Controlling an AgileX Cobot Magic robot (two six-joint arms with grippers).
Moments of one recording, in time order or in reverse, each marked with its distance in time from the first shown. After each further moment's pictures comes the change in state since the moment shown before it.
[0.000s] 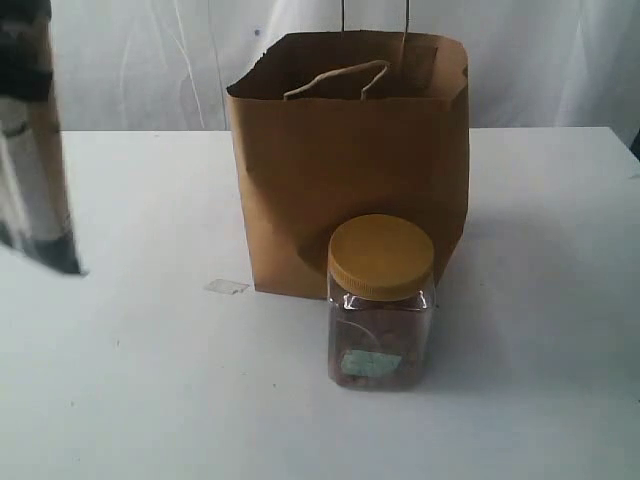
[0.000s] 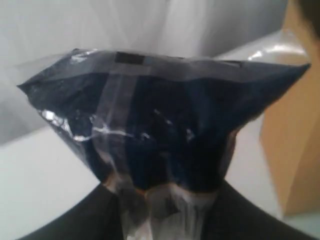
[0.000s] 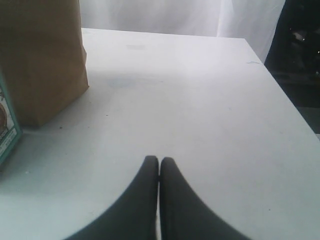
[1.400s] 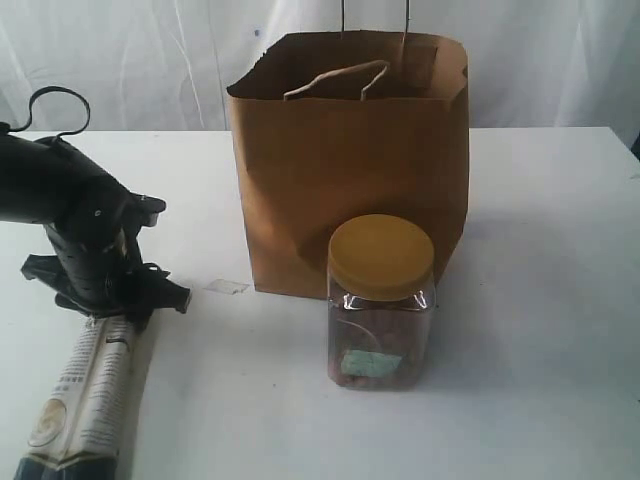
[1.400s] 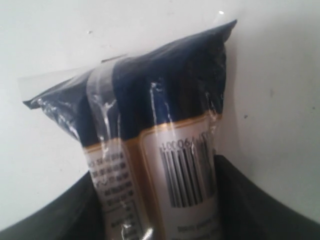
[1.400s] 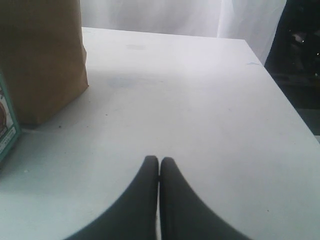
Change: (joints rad) left arm 0.000 0.823 -0.028 -0.102 0.166 -0.235; right arm 0.000 0.000 0.000 0.000 0.000 -0.012
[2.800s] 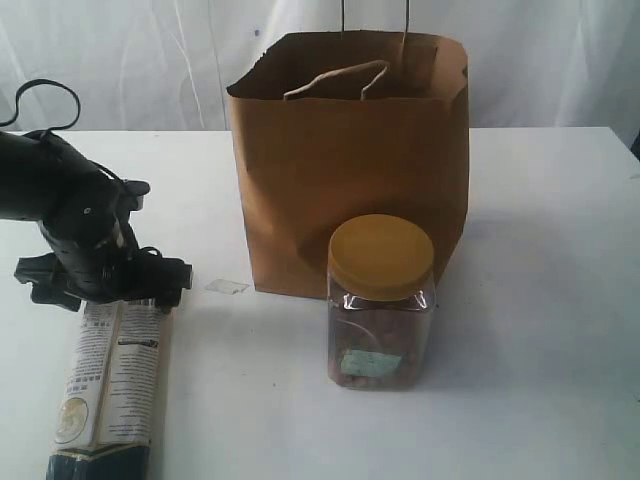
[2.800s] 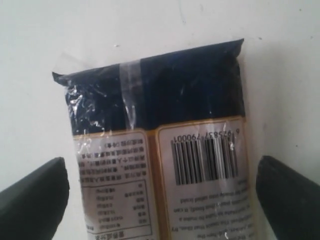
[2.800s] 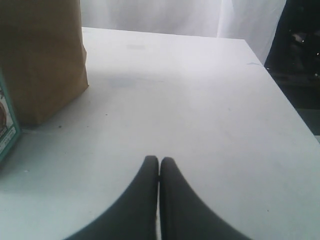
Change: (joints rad) left arm -0.002 -0.045 0.010 0.038 -0.053 -0.225; right arm 0.000 0.000 0.000 0.000 0.000 0.000
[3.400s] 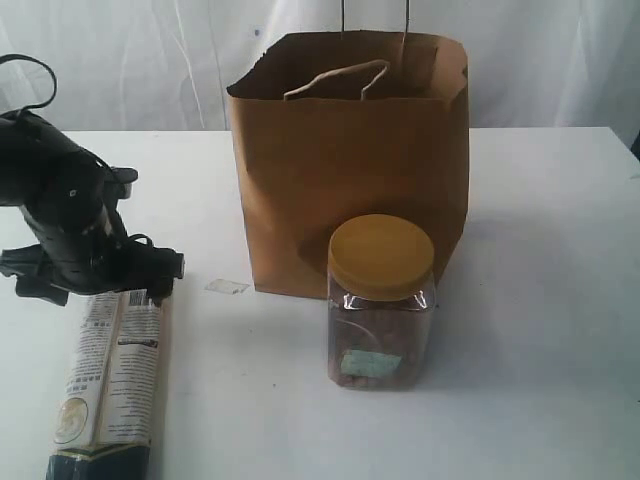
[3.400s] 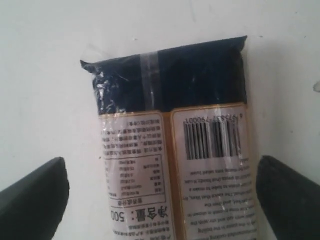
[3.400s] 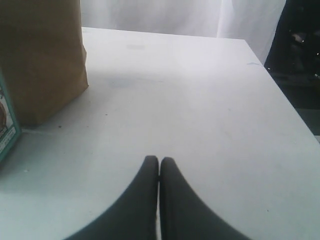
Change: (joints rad) left arm 0.000 -0.064 0.000 -0.021 0.064 0.000; right arm 0.000 0.000 0.000 0.000 0.000 0.000
